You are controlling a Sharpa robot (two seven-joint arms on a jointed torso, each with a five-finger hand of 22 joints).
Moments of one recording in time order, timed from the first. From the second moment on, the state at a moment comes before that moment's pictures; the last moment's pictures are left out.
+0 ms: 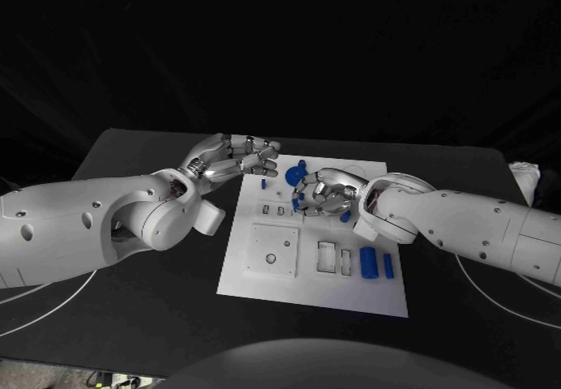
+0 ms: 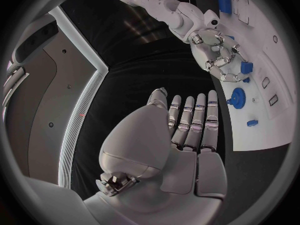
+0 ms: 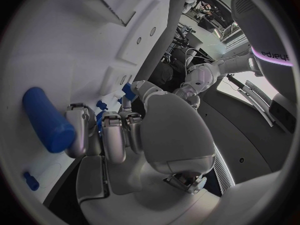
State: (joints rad) left arm 1.31 -0.98 -0.23 1.74 -0.17 -0.30 0.42; left_hand 1.53 0.15 -0.17 0.29 0.48 0.75 0.19 0.22 0.07 0.57 0.21 0.56 0.07 0.60 0.19 0.56 0.08 0.17 0.67 0.28 0.34 0.16; right arm 1.21 -0.57 -0.20 1.29 -0.94 -0.13 0.17; right_hand 1.37 -0.07 0.30 0.17 0.61 0.62 0.11 0.63 0.52 1.47 0.02 1.57 1.31 1.46 -0.02 1.57 1.31 0.05 1.37 0.10 1.40 1.31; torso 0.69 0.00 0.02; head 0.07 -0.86
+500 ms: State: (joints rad) left arm 1.31 -0.98 -0.23 1.74 -0.17 -0.30 0.42; left_hand 1.53 0.15 -0.17 0.29 0.48 0.75 0.19 0.22 0.07 0.57 0.21 0.56 0.07 0.60 0.19 0.56 0.08 0.17 0.67 0.28 0.34 0.16; right arm 1.21 -0.56 -0.20 1.27 -0.96 -0.11 0.14; right_hand 1.37 -0.07 0.31 0.15 0.61 0.63 0.11 0.61 0.51 1.47 0.02 1.57 1.31 1.47 -0.01 1.57 1.31 0.05 1.35 0.10 1.38 1.31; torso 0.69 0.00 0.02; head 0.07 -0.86
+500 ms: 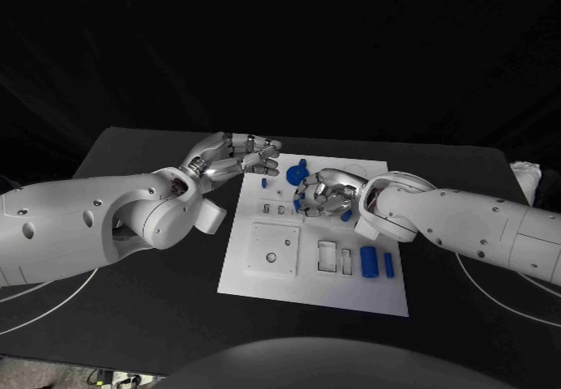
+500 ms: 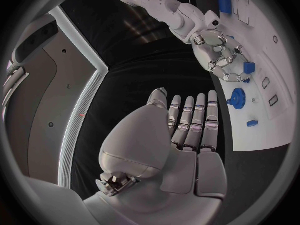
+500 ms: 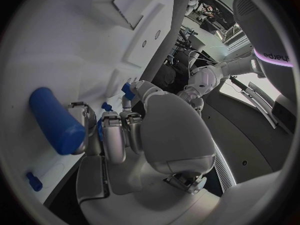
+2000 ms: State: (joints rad) left arm 1.31 -0.98 -0.23 1.74 -0.17 -0.30 0.42; left_hand 1.53 0.15 -0.17 0.29 0.48 0.75 0.19 0.23 0.07 0.57 0.22 0.56 0.07 0.60 0.19 0.56 0.08 0.17 0.67 0.28 0.34 0.16; right arm 1.20 -0.55 -0.20 1.25 -0.97 -0.09 0.13; right_hand 1.37 -0.06 0.30 0.09 0.44 0.64 0.11 0.50 0.45 1.47 0.03 1.57 1.31 1.47 -0.01 1.56 1.31 0.07 1.33 0.11 1.36 1.31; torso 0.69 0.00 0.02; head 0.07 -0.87
